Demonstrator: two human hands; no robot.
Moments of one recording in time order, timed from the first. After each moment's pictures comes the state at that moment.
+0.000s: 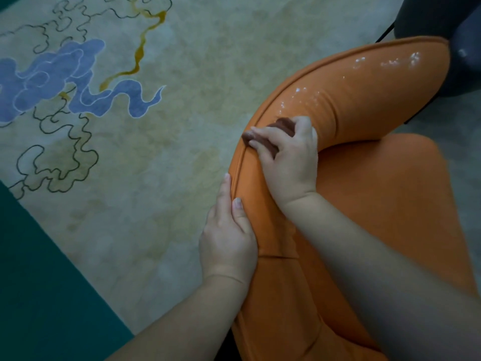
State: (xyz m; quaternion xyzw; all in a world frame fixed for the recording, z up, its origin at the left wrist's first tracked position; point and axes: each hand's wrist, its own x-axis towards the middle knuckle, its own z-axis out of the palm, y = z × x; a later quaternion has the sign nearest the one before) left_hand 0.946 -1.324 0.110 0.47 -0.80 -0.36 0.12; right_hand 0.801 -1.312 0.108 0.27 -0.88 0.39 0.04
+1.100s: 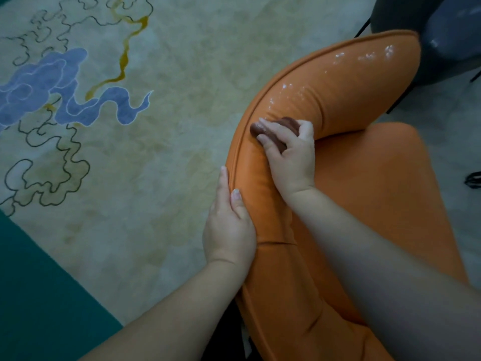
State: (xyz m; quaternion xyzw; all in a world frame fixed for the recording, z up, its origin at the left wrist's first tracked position) left_hand 0.946 -1.330 0.111 0.45 -0.79 -0.41 0.08; right_hand 0.800 -1.295 0.096 0.20 -0.86 0.47 0.00
